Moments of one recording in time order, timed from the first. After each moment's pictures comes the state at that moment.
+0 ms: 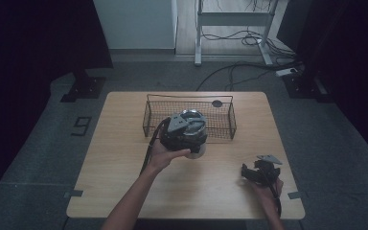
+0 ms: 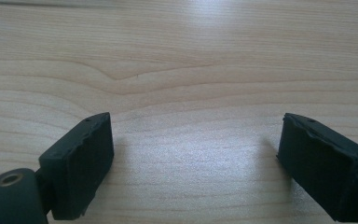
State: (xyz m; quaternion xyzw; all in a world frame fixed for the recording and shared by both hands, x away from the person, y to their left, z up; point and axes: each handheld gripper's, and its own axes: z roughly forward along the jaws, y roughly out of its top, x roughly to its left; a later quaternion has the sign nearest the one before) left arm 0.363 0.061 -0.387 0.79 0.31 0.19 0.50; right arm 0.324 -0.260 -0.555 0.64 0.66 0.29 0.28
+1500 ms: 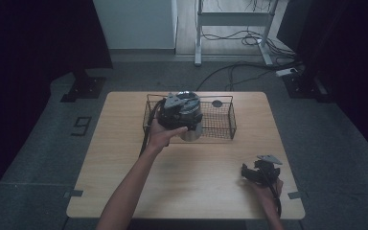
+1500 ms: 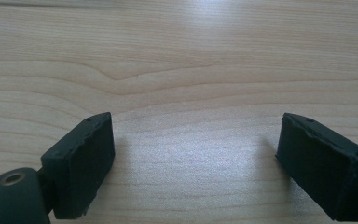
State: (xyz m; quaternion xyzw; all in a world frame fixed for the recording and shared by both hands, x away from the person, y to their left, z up) left arm 0.419 0.068 -0.369 0.77 0.35 0.19 0.50; right arm 0.324 -0.260 -0.556 0.64 0.66 0.29 0.28
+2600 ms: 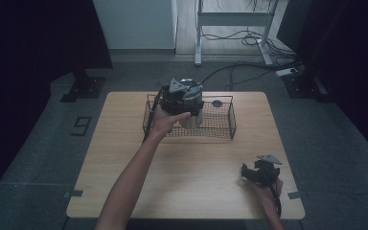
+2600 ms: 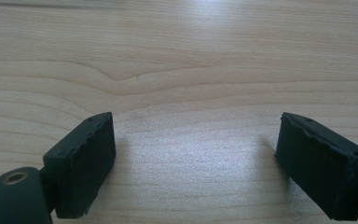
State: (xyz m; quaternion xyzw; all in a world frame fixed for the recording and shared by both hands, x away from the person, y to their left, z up) left arm 0.457 0.059 -0.354 0.77 0.36 0.21 0.49; right arm 0.324 -0.260 -0.556 0.63 0.66 0.29 0.28
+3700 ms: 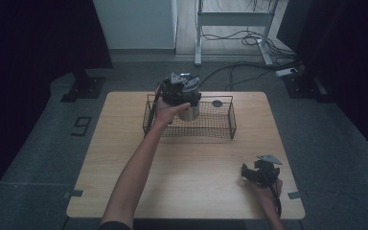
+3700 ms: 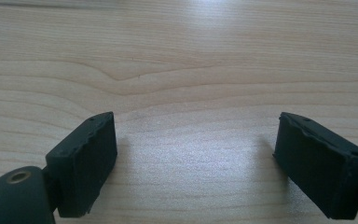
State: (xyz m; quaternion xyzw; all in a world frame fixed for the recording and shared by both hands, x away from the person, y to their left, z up) left arm 0.508 0.058 -0.374 0.76 0.39 0.22 0.47; right arm 0.324 -0.260 -0.555 0.63 0.66 0.29 0.28
